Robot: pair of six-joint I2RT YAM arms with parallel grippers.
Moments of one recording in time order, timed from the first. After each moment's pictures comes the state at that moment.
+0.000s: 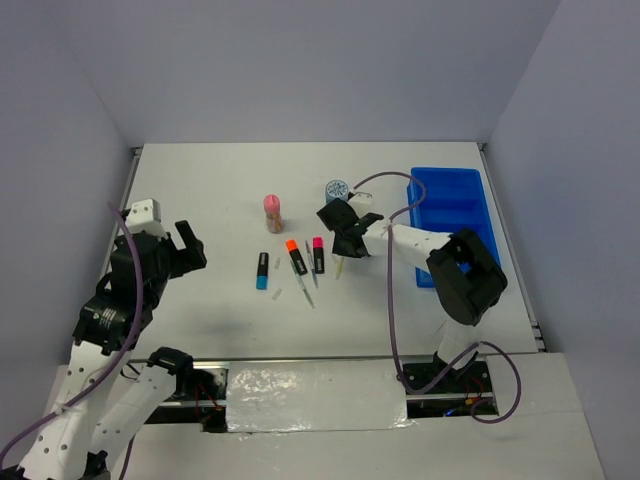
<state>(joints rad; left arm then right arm) -0.27 0.61 0.89 -0.74 -0.33 -0.37 0.70 1.77 1.15 -0.45 0.46 0.80</state>
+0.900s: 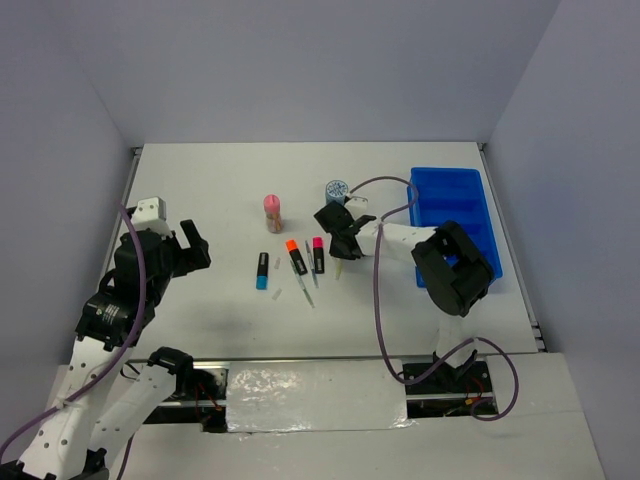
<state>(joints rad) -0.28 0.63 0.89 -0.72 -0.30 -0.37 0.69 1.88 1.16 -0.38 0.42 0.81</state>
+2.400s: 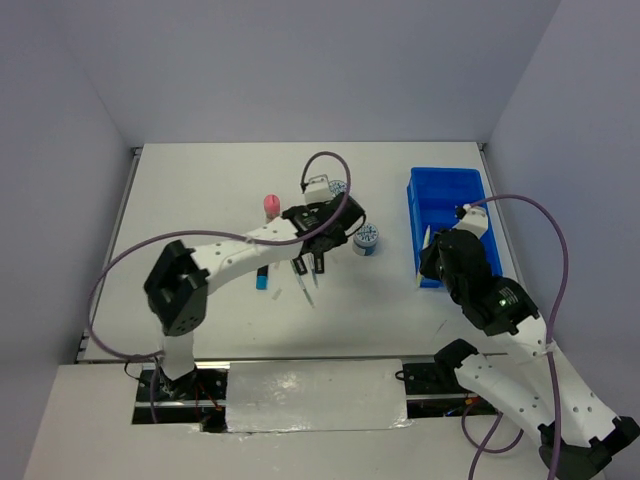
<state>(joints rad) -0.91 1.80 1.53 -0.67 -0.54 -1.03 0.51 0.70 0.88 -0.78 0.43 0.59</state>
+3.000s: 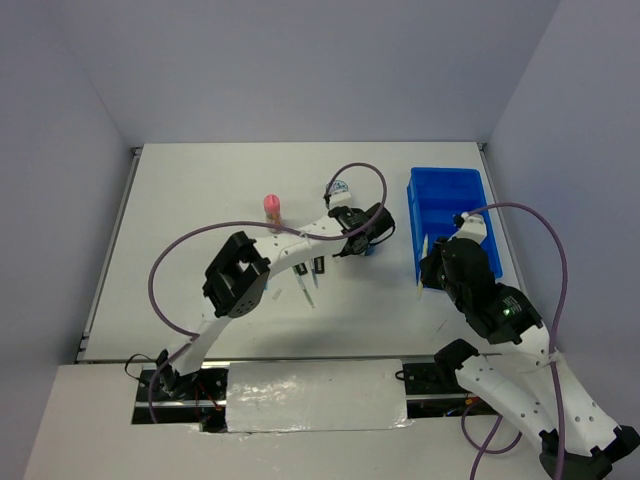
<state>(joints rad) -0.95 2.24 1.93 -0.92 -0.63 -1.20 0.51 0.62 0.82 -0.82 0.37 0.56</state>
